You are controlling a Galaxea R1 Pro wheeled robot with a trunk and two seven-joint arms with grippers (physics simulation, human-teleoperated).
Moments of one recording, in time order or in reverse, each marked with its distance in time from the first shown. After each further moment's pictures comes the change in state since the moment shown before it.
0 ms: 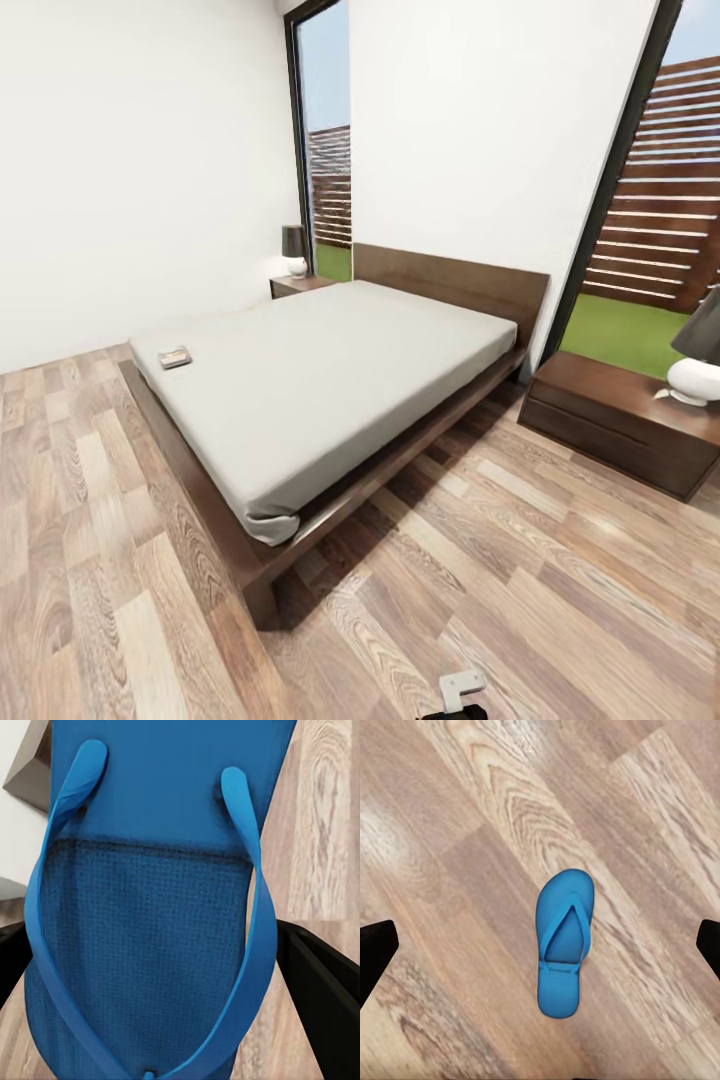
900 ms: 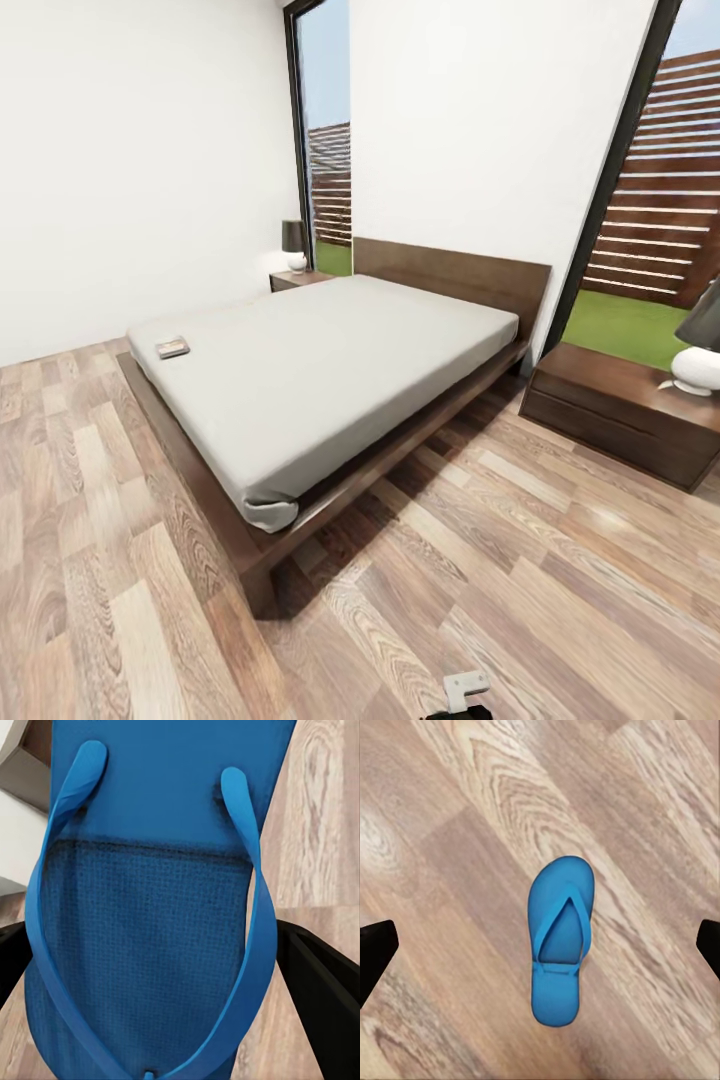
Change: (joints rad) left arm 0.000 -0.003 -0.001 -0.002 -0.004 0.000 0.000; right arm 0.000 -0.008 -0.010 0.000 -0.003 0.002 -0.007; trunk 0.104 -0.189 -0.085
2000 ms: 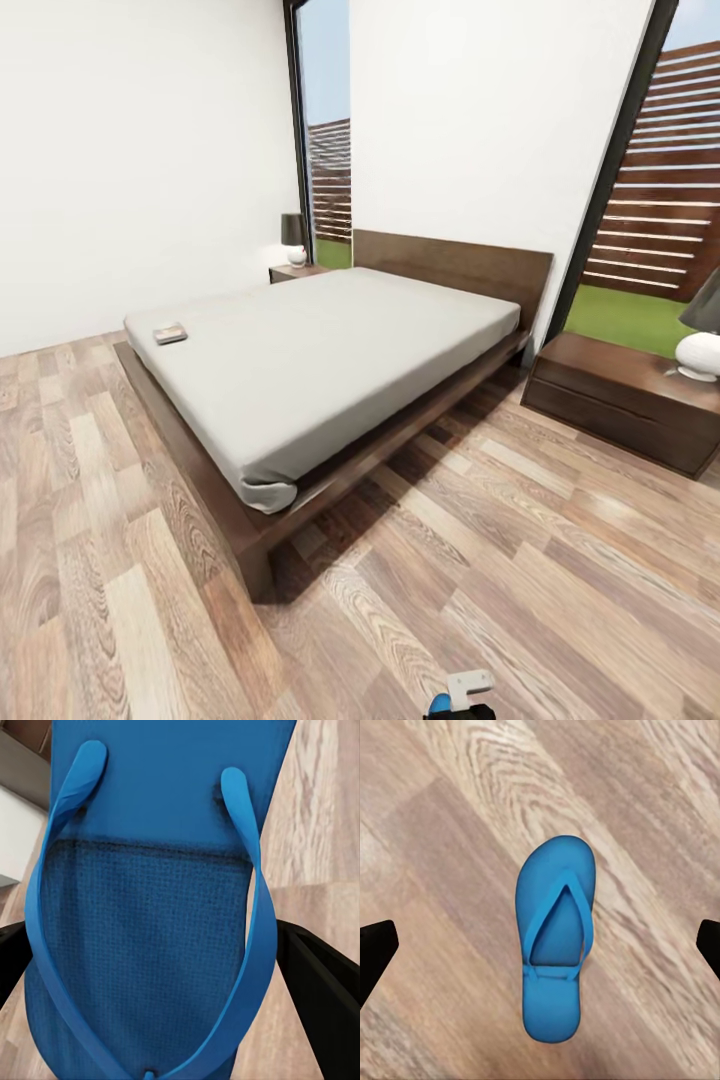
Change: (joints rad) left arm 0.000 -0.001 -0.002 0.000 0.000 0.000 0.000; right arm 0.000 0.000 -0.004 -0.005 -0.005 0.003 -0.033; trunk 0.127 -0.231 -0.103
